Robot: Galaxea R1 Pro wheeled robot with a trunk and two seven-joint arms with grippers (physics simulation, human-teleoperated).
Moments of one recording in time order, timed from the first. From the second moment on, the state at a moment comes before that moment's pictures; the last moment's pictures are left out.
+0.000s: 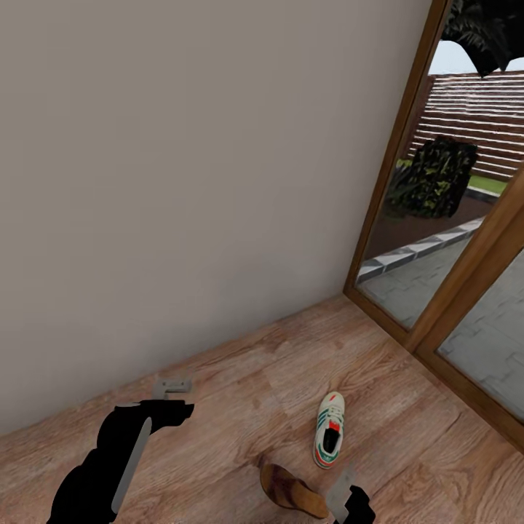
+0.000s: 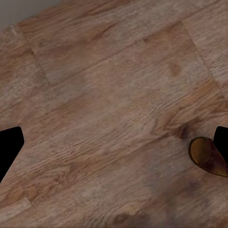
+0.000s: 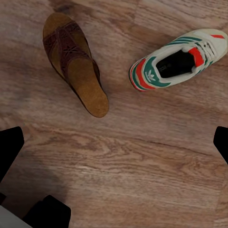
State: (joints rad) left arm -0.31 0.00 -0.01 -1.42 0.00 0.92 -0.02; right arm -0.03 -0.16 0.50 -1.23 0.28 0.52 0.01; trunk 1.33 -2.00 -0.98
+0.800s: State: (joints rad) left arm -0.31 0.00 -0.01 -1.42 0.00 0.92 -0.02; right arm -0.03 -0.16 0.49 -1.16 0.30 0.47 0.01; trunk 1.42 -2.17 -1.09
